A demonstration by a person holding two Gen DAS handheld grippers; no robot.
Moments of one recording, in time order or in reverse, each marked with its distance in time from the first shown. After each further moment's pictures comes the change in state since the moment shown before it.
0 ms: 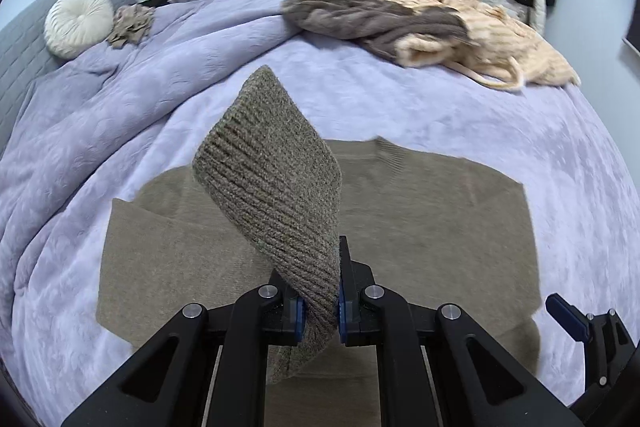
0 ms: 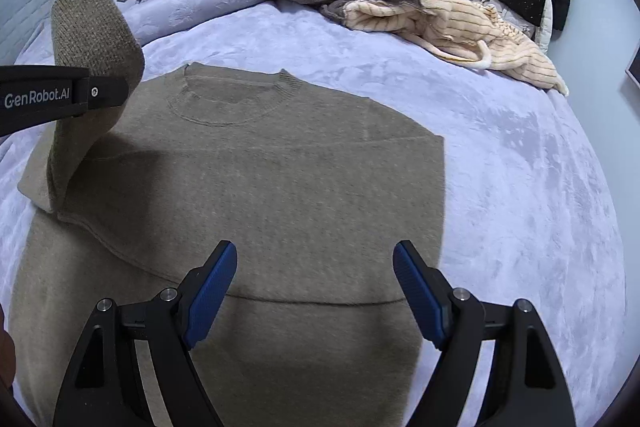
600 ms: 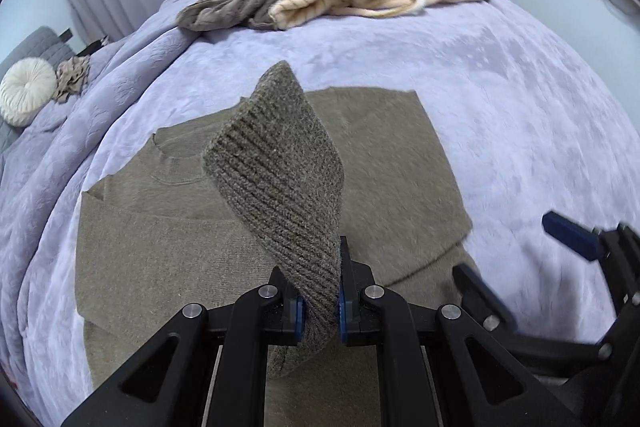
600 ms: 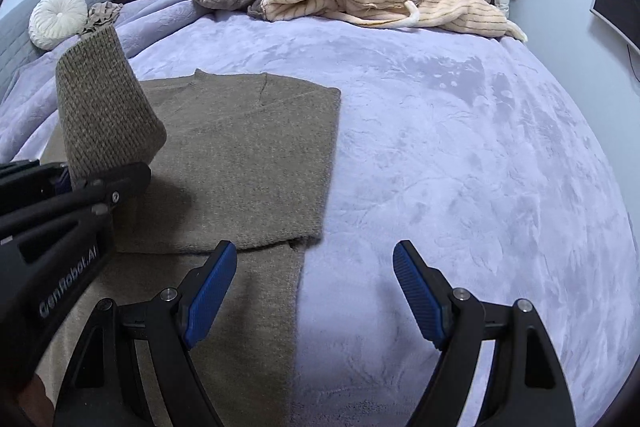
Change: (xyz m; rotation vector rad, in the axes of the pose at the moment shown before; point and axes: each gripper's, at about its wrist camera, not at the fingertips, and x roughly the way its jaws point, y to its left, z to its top) left arm 0.001 -0.117 -0.058 0.269 0.041 -0.026; right arm 0.001 -0.084 -0.039 0.161 -0.008 0.005
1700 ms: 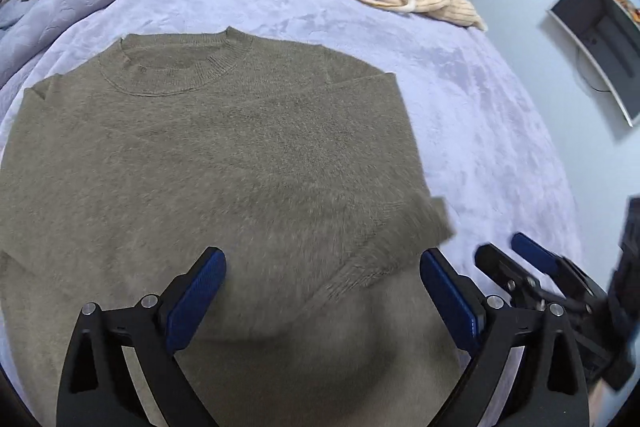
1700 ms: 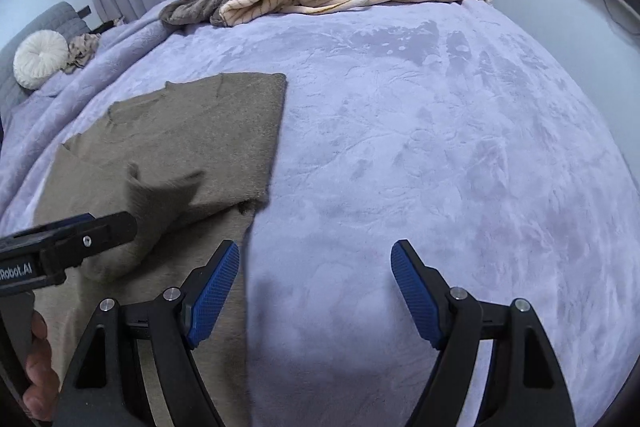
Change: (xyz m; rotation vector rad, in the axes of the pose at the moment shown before) left arm 0.002 0.060 -0.030 -0.228 0.073 -0.398; right arm -0.021 -0.042 -0.026 0.191 0.006 0.150
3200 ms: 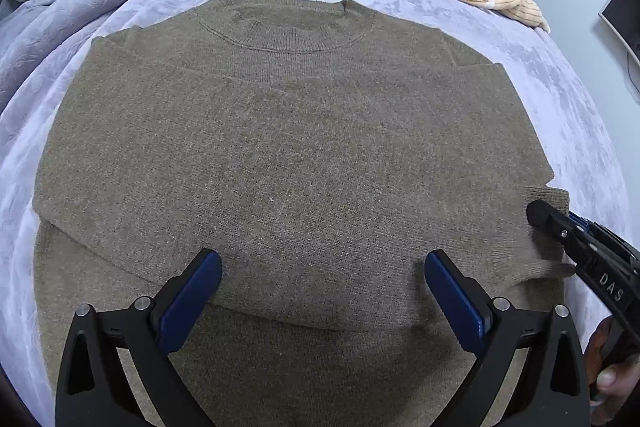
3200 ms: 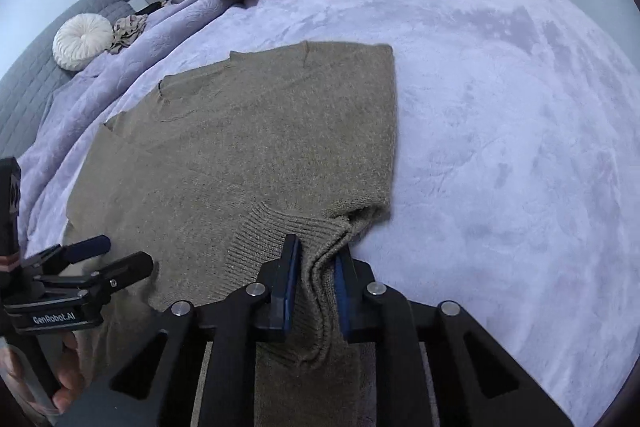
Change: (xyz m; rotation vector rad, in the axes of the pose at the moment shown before) left arm 0.014 0.076 -0.017 -0.074 0.019 0.205; right arm 0.049 0.058 0.008 -0.162 0.039 0.056
